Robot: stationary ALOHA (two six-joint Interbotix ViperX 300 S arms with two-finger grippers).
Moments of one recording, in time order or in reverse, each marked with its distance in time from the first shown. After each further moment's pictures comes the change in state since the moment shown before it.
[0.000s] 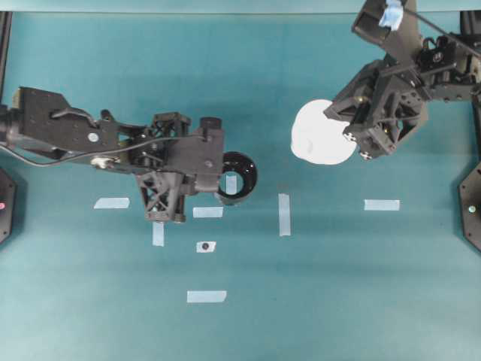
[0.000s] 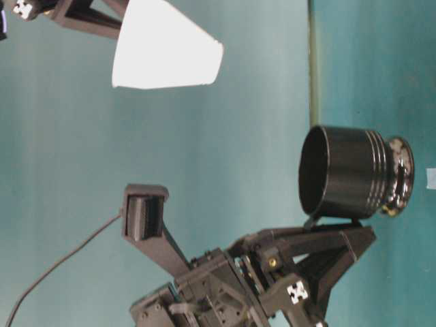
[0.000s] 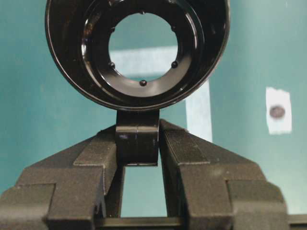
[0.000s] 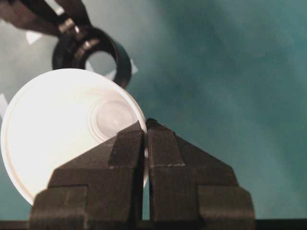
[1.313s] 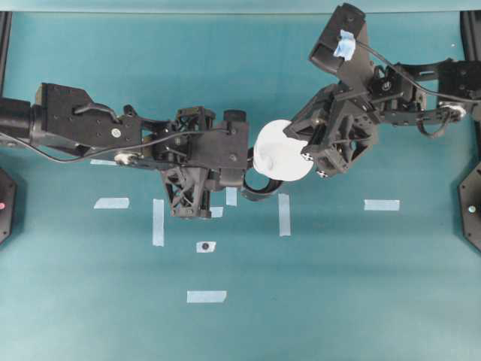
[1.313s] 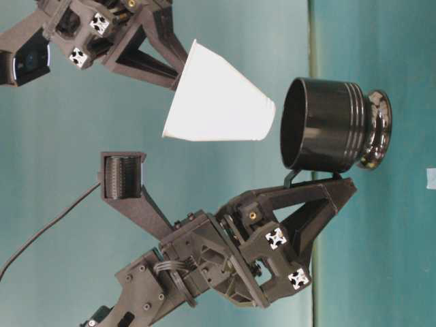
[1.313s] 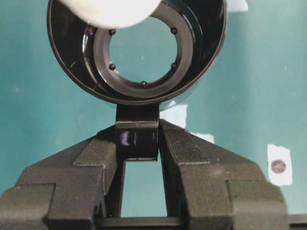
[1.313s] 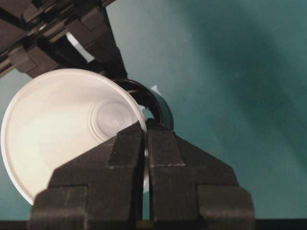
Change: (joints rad) left arm 0.000 0.051 -0.101 -0.002 -0.017 0.000; right arm 0.051 0.135 0.077 0.015 -0.272 0.032
